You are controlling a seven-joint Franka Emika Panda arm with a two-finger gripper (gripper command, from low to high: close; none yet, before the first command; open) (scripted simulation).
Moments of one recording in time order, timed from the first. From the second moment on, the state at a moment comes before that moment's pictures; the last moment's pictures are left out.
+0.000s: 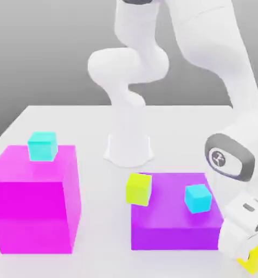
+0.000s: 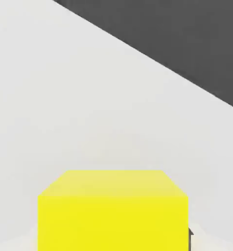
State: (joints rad) arm 0.21 0.40 0.29 -2.28 -0.24 2.65 0.95
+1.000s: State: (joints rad) arm -0.39 -0.46 -0.13 -2.63 -0.07 2.17 1.45
